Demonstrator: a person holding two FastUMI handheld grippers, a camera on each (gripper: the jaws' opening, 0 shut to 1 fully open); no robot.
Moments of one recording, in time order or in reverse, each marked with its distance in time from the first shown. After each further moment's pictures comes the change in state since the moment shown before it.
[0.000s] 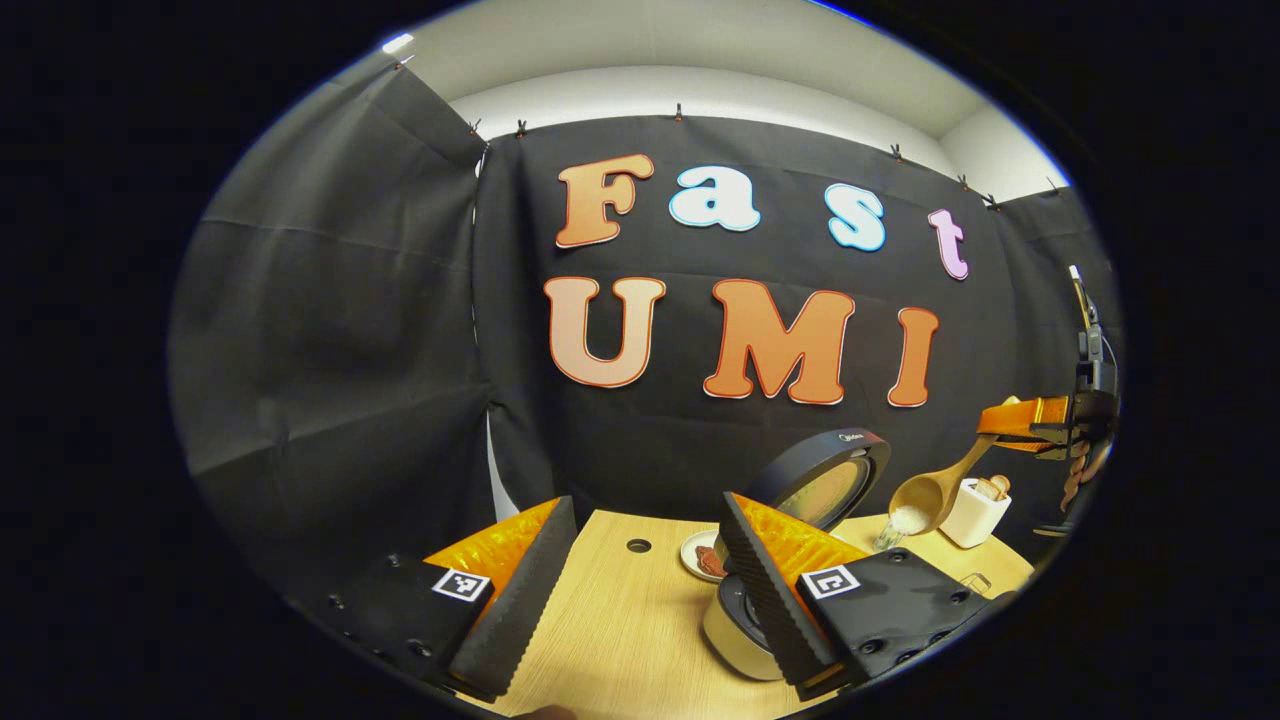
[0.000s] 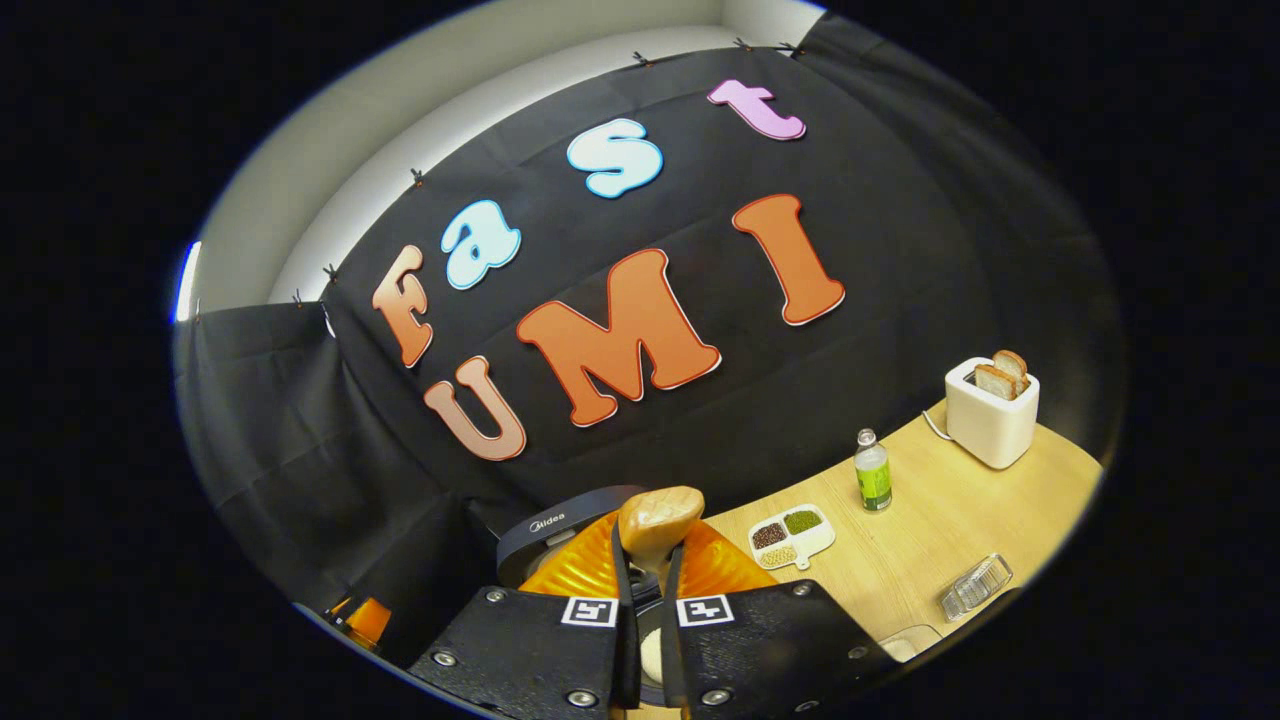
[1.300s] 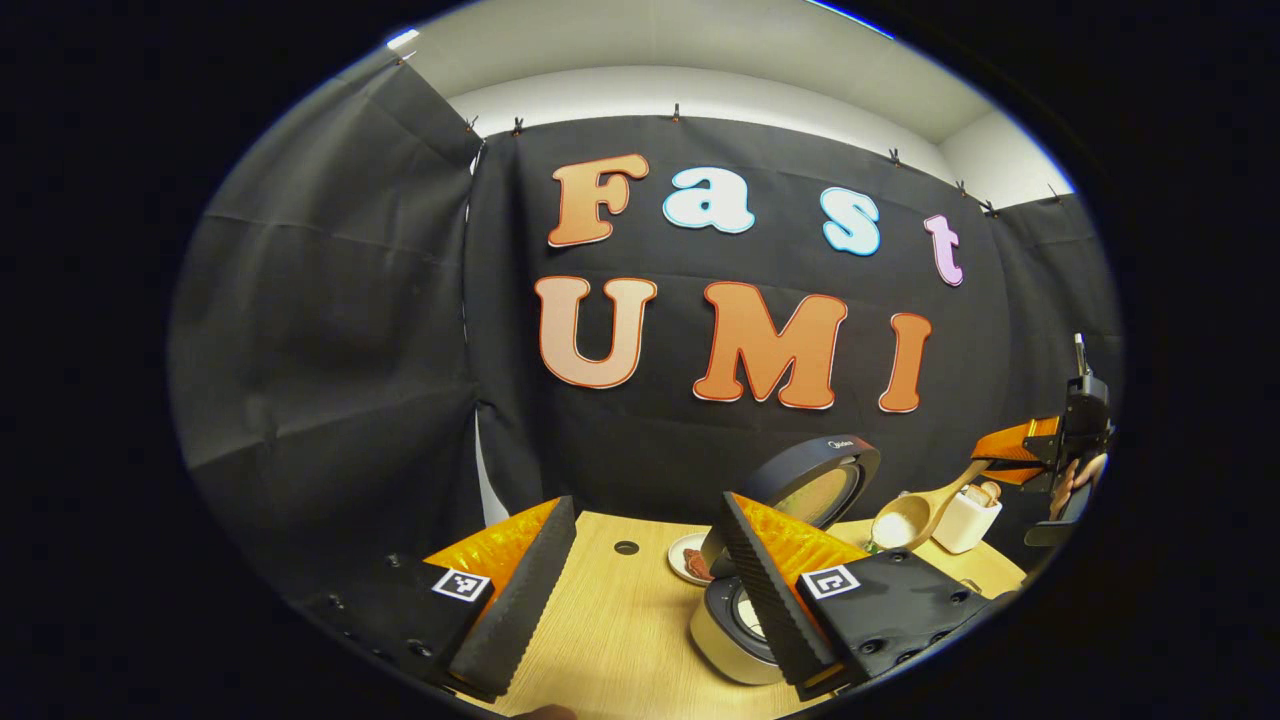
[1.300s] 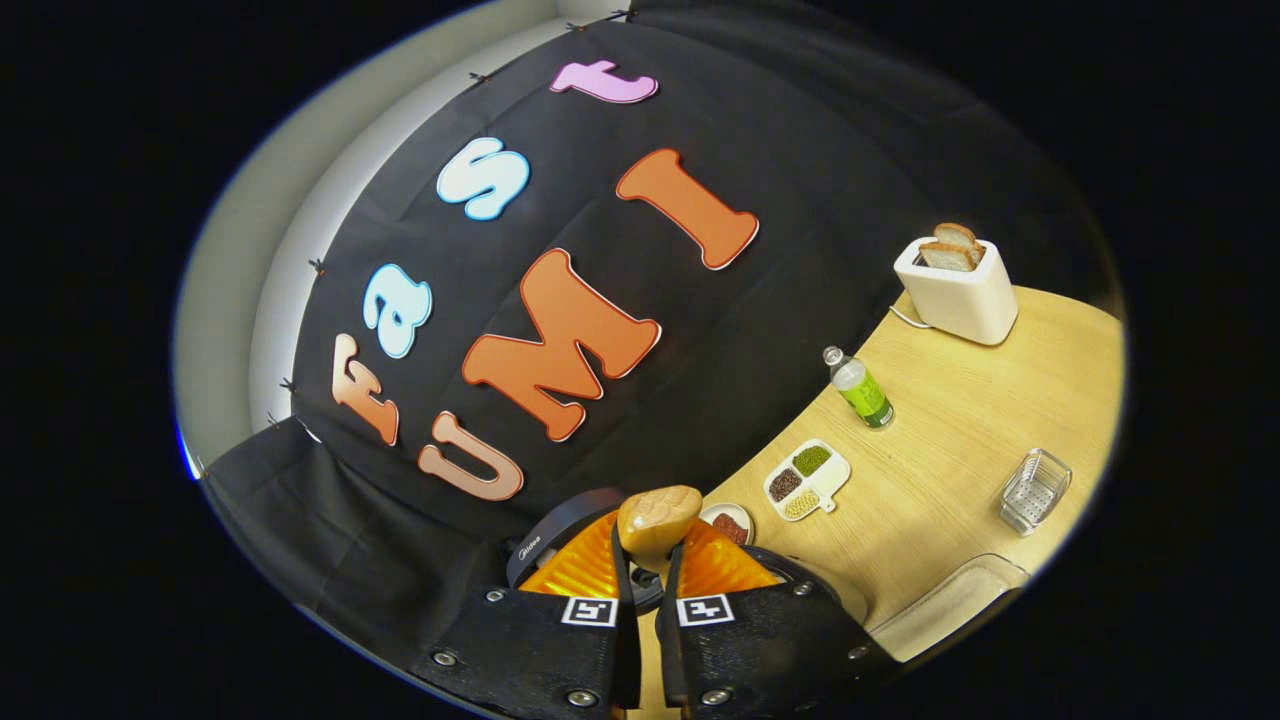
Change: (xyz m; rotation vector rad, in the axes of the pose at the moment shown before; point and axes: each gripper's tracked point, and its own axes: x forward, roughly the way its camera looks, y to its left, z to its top) left arm 0.005 -0.010 0.004 -0.015 -0.006 -0.023; right arm 0.010 -0.049 -0.016 0.386 0.079 -0.060
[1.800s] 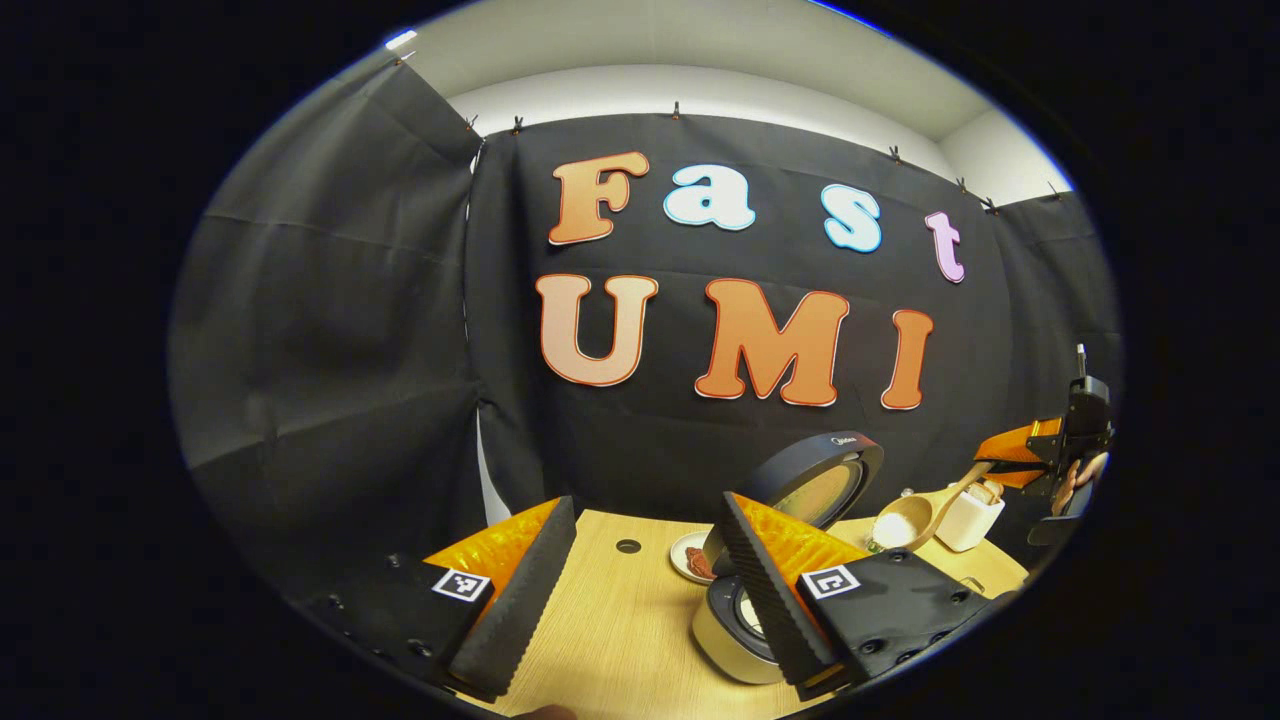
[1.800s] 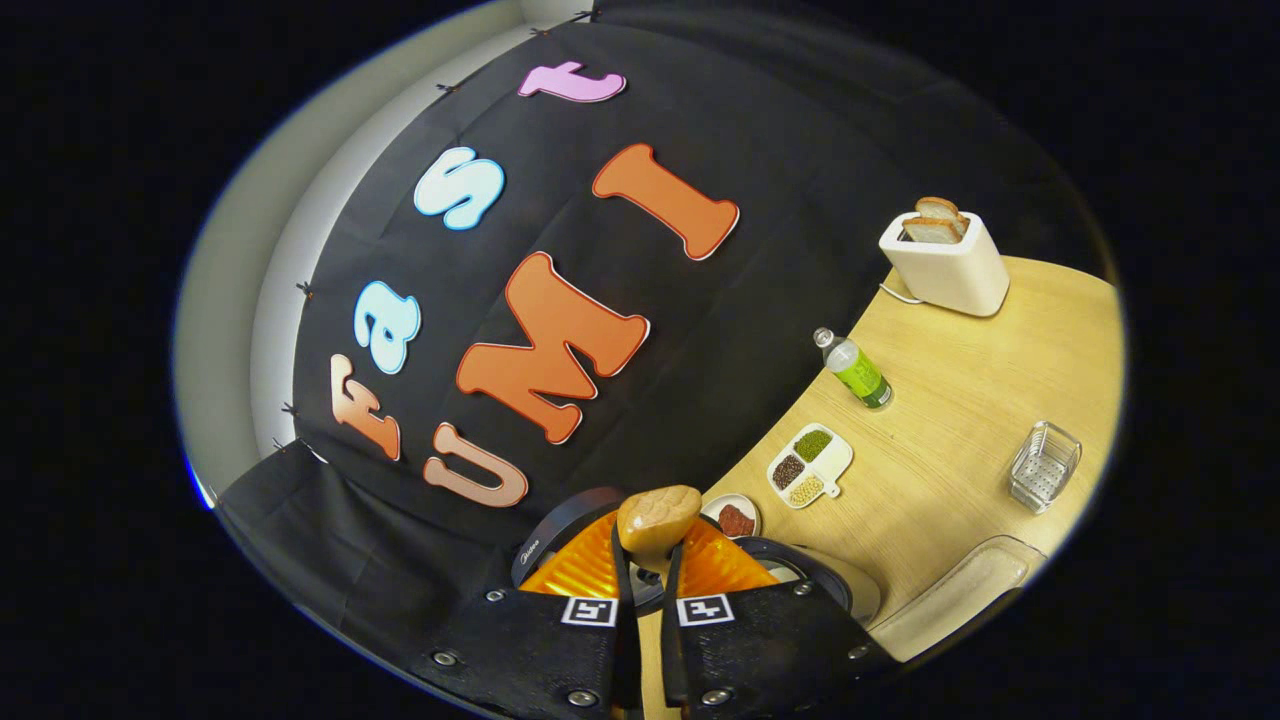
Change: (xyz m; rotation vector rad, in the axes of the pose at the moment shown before) left arm 0.003 -0.002 -0.003 0.001 0.005 -0.002; right arm 0.003 -0.010 -0.002 0.079 0.015 -0.004
